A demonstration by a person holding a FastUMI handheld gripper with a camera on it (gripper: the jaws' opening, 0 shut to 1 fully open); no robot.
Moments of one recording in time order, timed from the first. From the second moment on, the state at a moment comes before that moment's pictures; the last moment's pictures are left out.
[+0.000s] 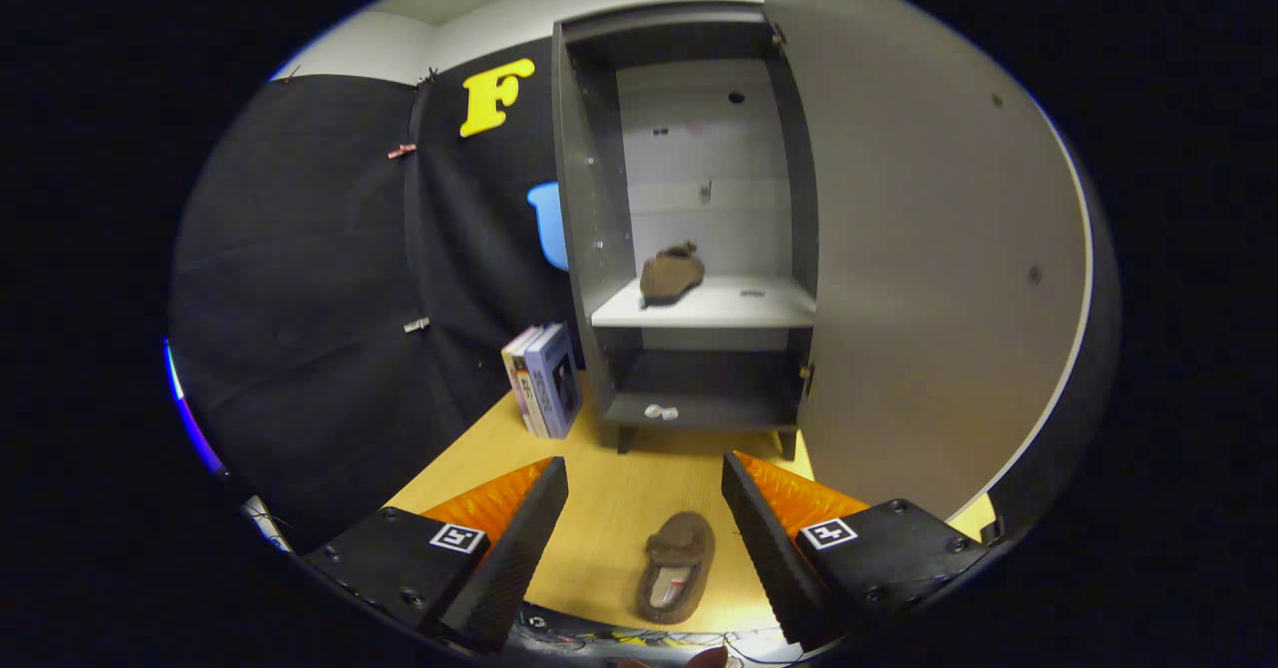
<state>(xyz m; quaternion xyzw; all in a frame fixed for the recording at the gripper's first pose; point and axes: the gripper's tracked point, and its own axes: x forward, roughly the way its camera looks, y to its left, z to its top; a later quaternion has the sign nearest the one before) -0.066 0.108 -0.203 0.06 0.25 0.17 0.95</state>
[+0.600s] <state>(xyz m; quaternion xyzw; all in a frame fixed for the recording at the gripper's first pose) -0.115 0.137 -0.435 0.08 0.49 0.13 0.86</state>
